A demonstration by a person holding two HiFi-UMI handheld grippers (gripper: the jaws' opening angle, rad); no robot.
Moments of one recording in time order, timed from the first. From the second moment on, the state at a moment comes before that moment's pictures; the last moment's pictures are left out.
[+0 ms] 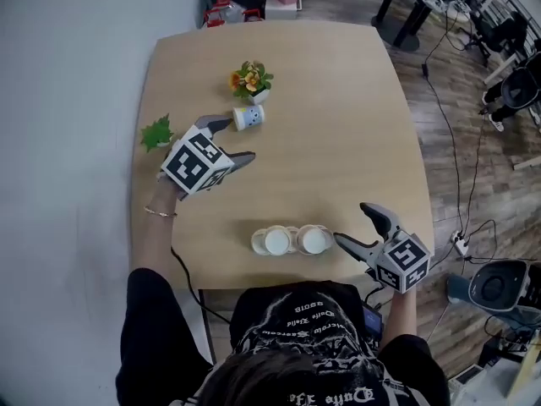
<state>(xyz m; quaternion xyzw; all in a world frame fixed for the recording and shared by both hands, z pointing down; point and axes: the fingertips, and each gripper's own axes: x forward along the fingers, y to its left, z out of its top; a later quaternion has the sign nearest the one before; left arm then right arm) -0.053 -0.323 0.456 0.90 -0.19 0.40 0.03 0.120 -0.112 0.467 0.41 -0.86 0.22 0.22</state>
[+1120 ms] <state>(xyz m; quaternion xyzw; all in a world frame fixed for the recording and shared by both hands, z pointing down) 0.000 -0.458 0.625 0.75 -0.05 0.65 0.01 0.187 -0.078 0.546 0.56 -0.72 0.39 0.13</state>
